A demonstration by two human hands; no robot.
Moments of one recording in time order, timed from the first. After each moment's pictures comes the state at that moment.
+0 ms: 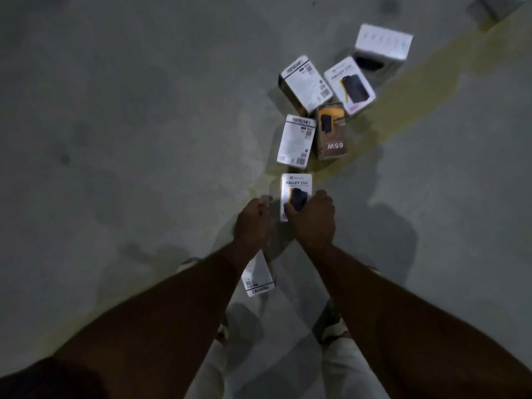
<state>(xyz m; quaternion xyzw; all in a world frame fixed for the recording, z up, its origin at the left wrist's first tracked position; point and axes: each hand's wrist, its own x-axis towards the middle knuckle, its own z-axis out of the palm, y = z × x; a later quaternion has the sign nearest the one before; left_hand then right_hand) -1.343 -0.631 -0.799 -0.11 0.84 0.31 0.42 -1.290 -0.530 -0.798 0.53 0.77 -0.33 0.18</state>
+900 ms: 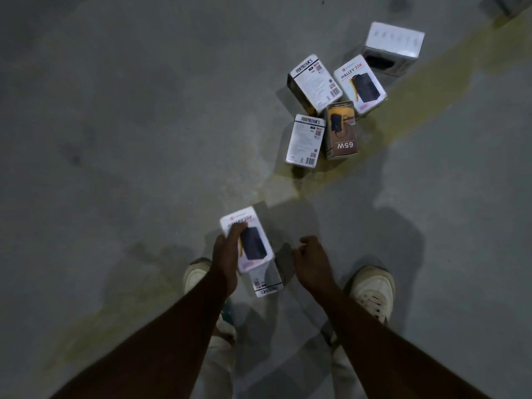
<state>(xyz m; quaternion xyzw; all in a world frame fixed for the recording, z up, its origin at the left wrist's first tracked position) -1.328 -0.721 -0.805 -0.38 0.66 0.50 0.41 -1.220 -0.582 -0.806 0.50 0.67 -0.50 0.23</state>
